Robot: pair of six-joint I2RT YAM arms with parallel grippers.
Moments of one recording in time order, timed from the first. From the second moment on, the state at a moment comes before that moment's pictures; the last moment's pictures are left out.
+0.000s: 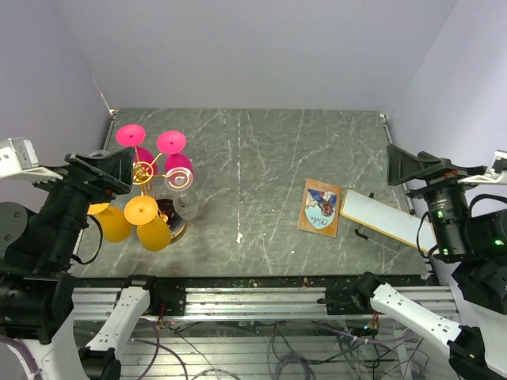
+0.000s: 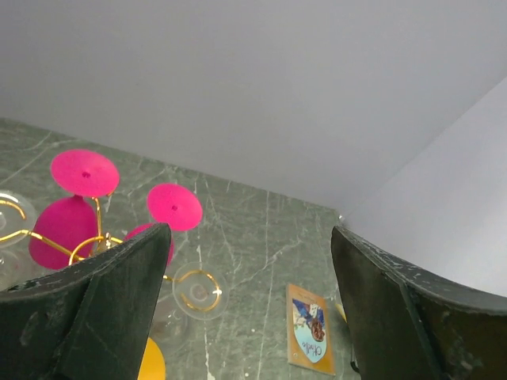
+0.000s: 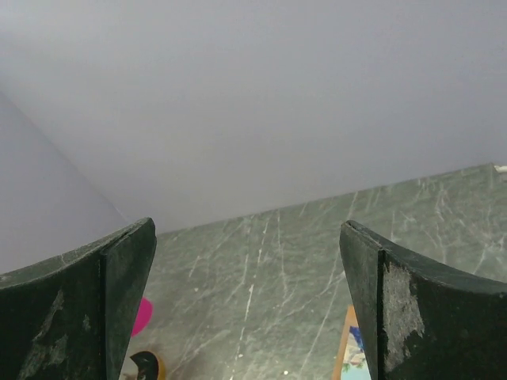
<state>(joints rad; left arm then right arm) -0.07 0.72 1.71 -0.85 0.06 -0.52 0.72 0.58 1.38 -0.49 0.60 0.27</state>
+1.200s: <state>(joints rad) -0.10 0.57 1.43 -0.81 -0.01 -0.43 0.60 1.29 1.15 -0.02 -0.22 0.84</state>
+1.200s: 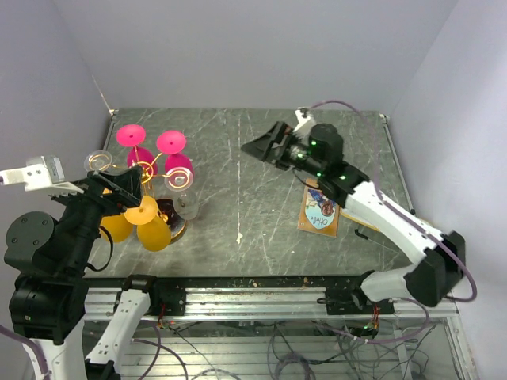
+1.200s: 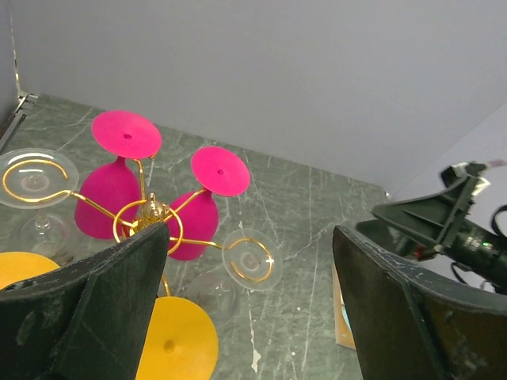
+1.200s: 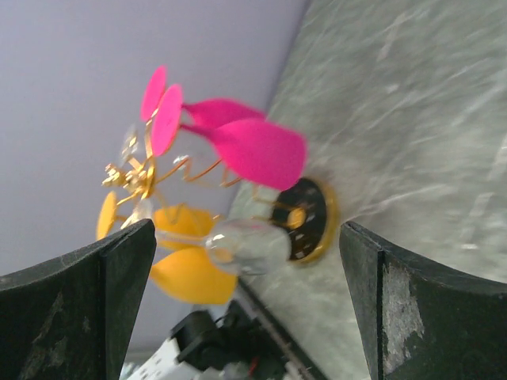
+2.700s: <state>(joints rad) -0.11 0.55 1.43 -0.84 -0.01 -0.43 0.95 1.79 1.66 -0.15 -0.32 0.70</state>
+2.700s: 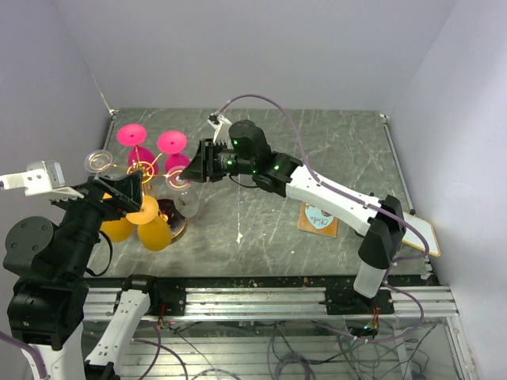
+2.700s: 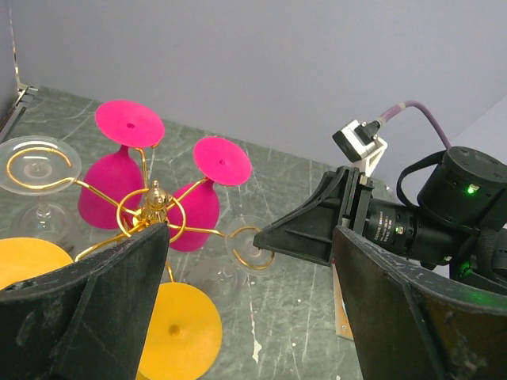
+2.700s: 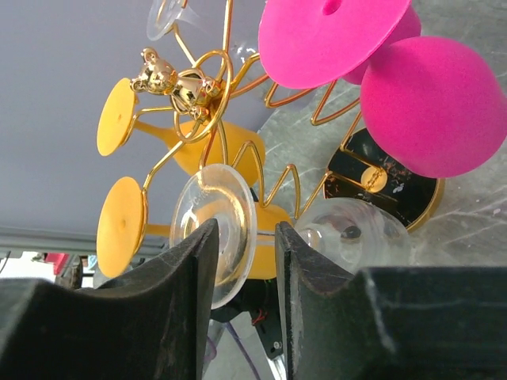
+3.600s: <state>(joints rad) -0.11 0.55 1.43 -0.85 -0.01 -0.43 1.04 1.85 1.92 -0.45 -0.04 0.61</state>
